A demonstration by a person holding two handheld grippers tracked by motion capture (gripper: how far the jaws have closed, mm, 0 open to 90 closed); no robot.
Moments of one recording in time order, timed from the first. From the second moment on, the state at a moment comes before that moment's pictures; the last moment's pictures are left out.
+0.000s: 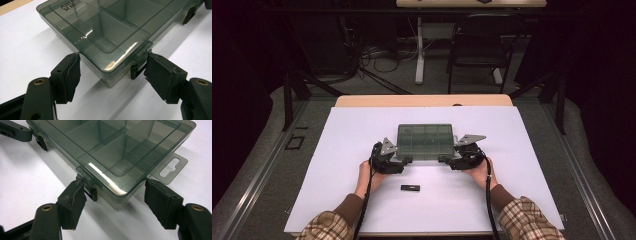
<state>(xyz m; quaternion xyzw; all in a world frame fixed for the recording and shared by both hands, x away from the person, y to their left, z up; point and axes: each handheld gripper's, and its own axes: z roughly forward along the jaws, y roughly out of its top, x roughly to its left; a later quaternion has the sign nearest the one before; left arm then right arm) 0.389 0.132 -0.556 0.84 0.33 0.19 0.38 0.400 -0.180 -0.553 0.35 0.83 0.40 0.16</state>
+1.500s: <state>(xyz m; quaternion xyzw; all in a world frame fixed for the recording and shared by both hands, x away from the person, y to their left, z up) 0.389 0.133 -0.557 0.84 0.33 0.19 0.39 0.397 -0.182 -0.553 0.35 0.82 0.41 0.16</state>
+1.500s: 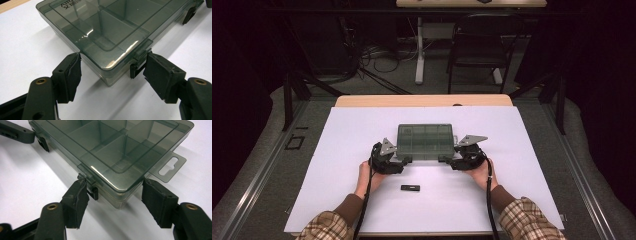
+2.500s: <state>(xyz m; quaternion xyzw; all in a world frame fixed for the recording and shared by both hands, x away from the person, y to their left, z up) 0.389 0.135 -0.558 0.84 0.34 0.19 0.39 0.396 -0.185 -0.553 0.36 0.82 0.42 0.15</state>
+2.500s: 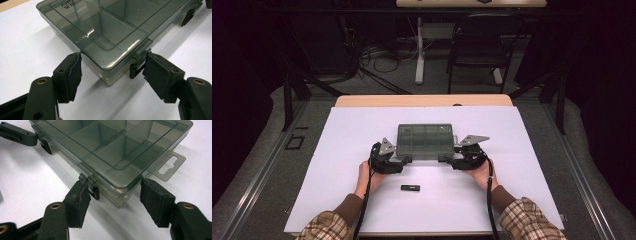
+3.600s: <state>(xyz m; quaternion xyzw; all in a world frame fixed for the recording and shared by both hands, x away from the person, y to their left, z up) 0.387 0.137 -0.554 0.83 0.34 0.20 0.40 0.393 -0.184 -0.551 0.36 0.82 0.42 0.16</state>
